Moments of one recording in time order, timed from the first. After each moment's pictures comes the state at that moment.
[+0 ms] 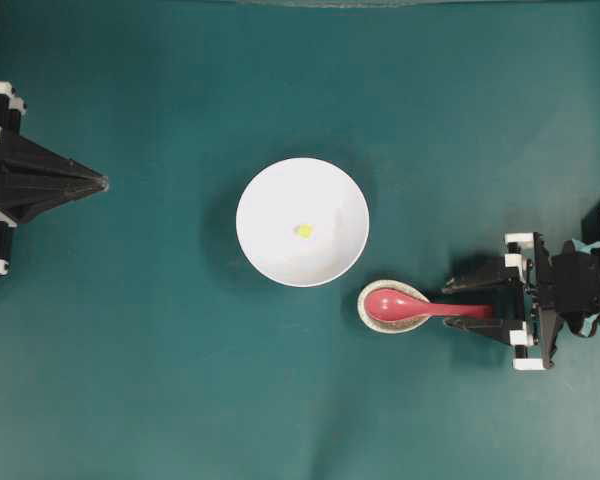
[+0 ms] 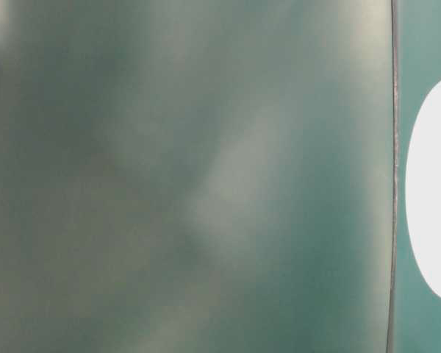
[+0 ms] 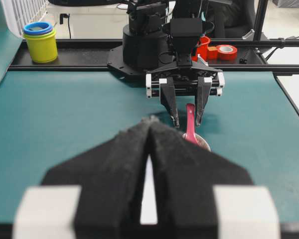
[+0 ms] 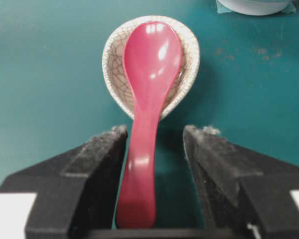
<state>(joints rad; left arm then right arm) 0.00 -0.96 1.16 0.02 -0.25 0.01 0.64 0.28 1.34 0.64 -1.31 0.10</state>
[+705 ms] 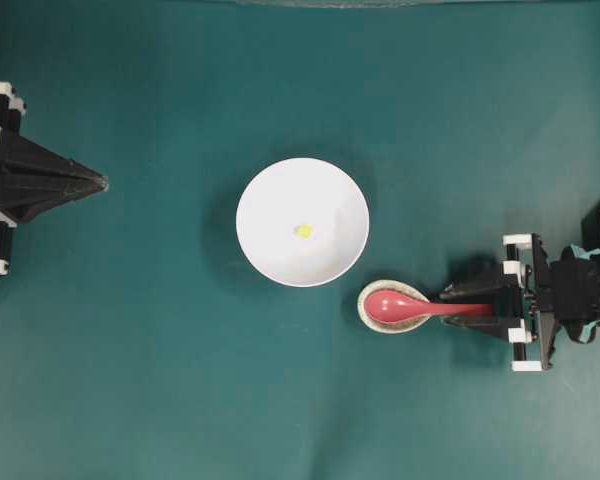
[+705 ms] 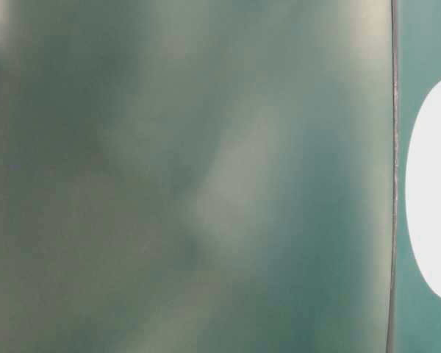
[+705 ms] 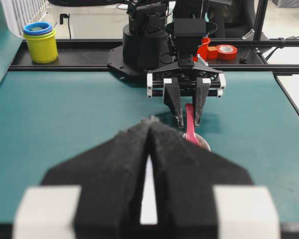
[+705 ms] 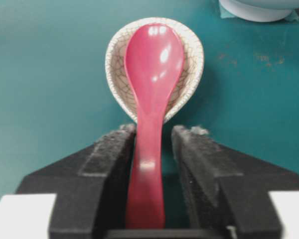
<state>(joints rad) 0.00 -0.96 1.16 0.02 -0.25 0.01 0.64 0.28 1.33 0.64 -1.31 0.07</state>
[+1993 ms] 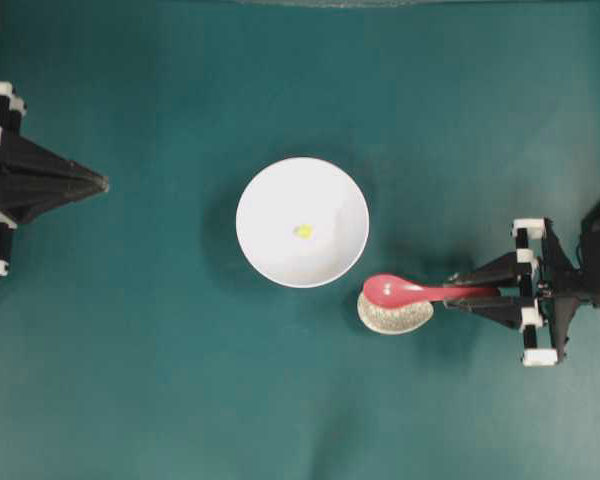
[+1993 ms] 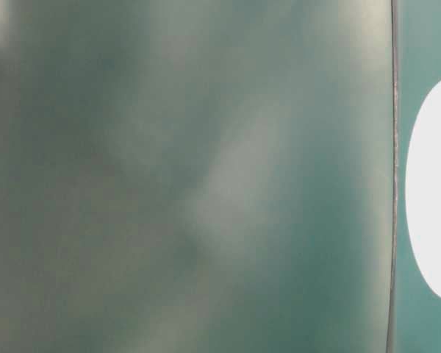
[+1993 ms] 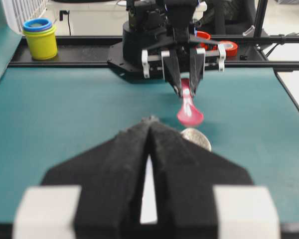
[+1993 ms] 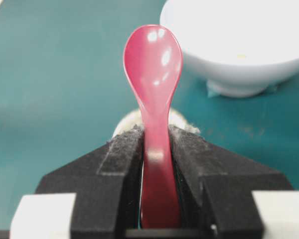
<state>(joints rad) 0.00 -0.96 1.16 0.02 -0.23 0.01 0.58 0.01 1.36 0.64 -1.28 0.03</state>
